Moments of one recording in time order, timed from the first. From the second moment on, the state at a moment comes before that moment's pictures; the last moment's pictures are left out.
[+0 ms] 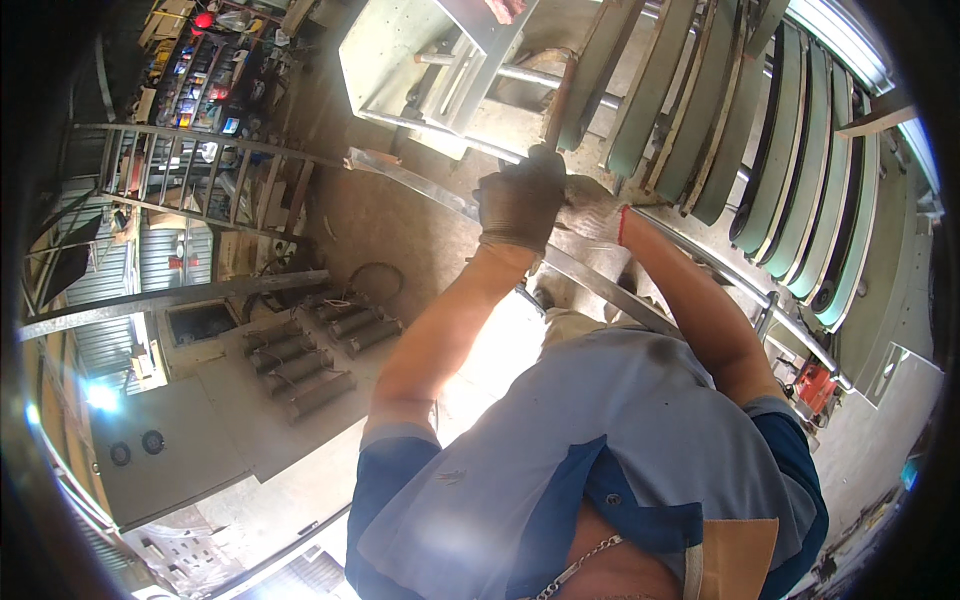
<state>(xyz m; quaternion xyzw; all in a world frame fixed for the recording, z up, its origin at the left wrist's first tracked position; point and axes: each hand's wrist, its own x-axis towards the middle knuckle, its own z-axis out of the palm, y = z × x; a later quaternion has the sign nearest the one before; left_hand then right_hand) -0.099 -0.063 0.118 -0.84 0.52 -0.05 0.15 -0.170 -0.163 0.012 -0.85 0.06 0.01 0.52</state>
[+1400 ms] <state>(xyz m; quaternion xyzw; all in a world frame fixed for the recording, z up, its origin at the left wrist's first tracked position) -0.103 0.144 0.017 -0.81 0.00 0.29 -0.52 -0.158 -0.146 -0.012 -0.69 0.19 -0.01 0.69</state>
